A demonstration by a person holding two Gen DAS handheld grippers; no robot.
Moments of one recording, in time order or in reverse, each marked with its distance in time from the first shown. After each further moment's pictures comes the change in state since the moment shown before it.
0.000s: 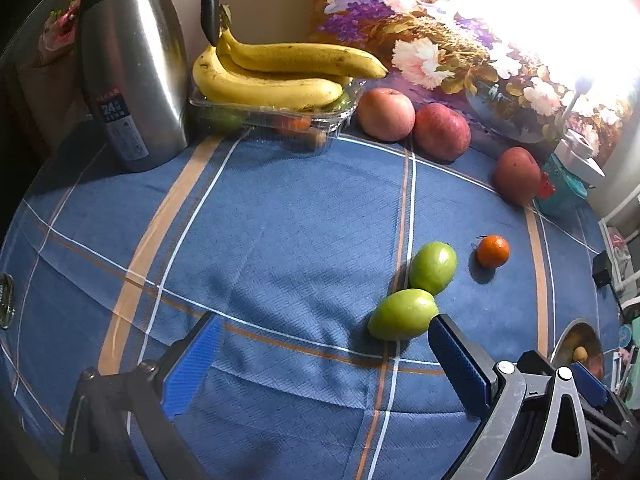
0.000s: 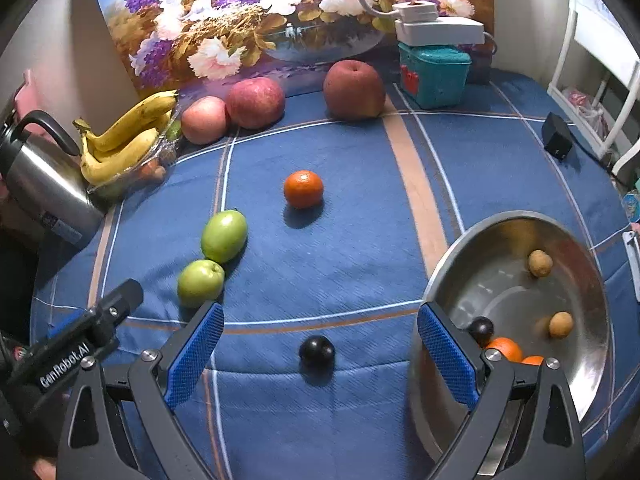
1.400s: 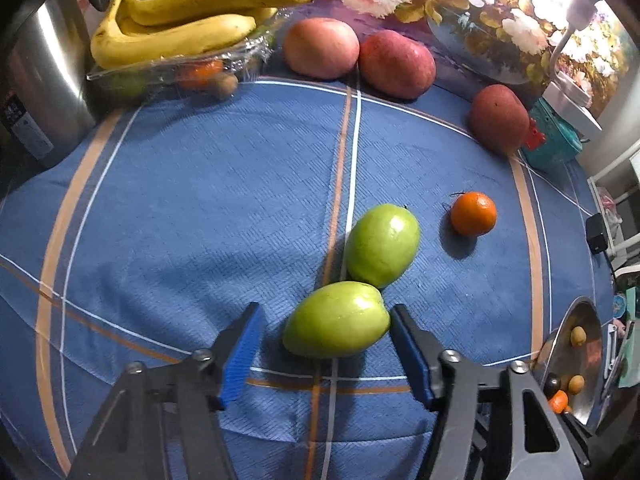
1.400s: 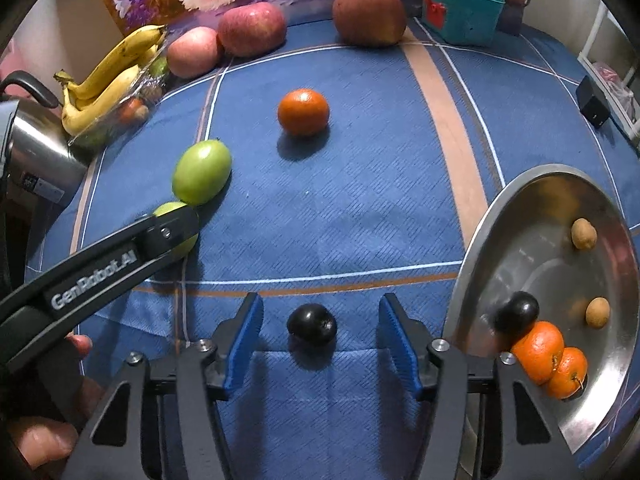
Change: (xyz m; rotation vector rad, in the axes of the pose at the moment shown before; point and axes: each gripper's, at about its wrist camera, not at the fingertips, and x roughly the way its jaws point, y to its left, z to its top) left arm 0.063 -0.048 0.002 0.081 0.160 -0.109; right arm 0.049 -0.004 -0.019 -0.041 0.193 0.016
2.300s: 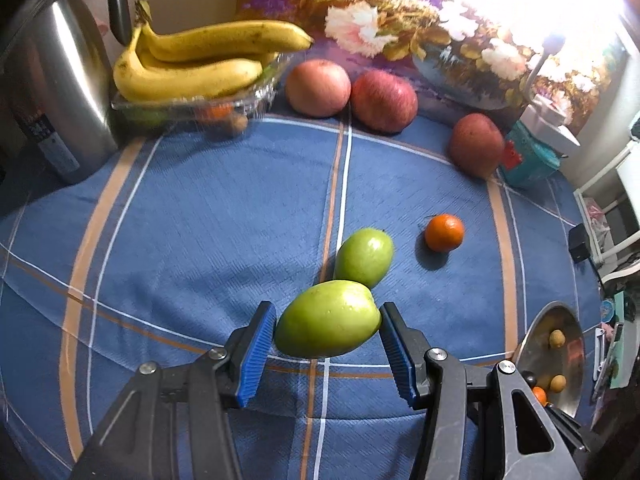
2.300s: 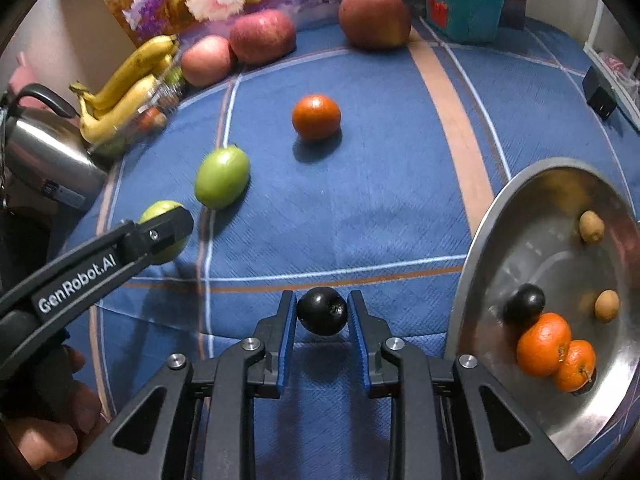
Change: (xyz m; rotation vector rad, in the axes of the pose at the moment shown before) left arm -0.047 -0.001 -0.004 0.009 -0.080 0.003; right arm -0.023 -0.007 0.006 0.028 -0.028 0.087
